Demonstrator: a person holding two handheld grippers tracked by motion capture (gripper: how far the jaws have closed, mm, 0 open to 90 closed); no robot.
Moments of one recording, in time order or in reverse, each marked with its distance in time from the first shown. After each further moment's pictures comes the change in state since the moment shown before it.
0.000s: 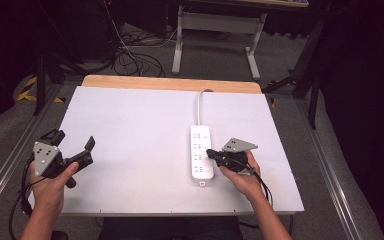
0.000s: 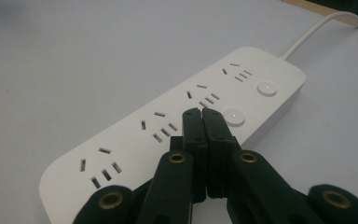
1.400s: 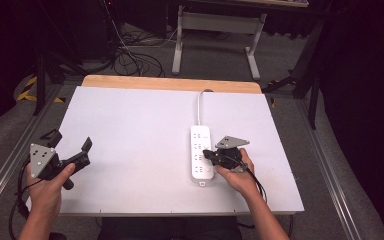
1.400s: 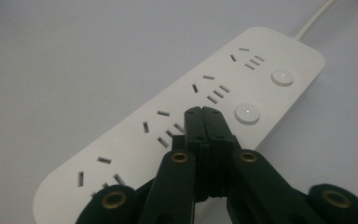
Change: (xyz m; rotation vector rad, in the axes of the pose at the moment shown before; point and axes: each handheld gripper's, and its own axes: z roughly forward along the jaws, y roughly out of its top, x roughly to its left) left arm 0.005 -0.001 -0.006 0.000 0.010 -0.010; right arm 0.006 0.008 0.013 0.088 -0.012 0.052
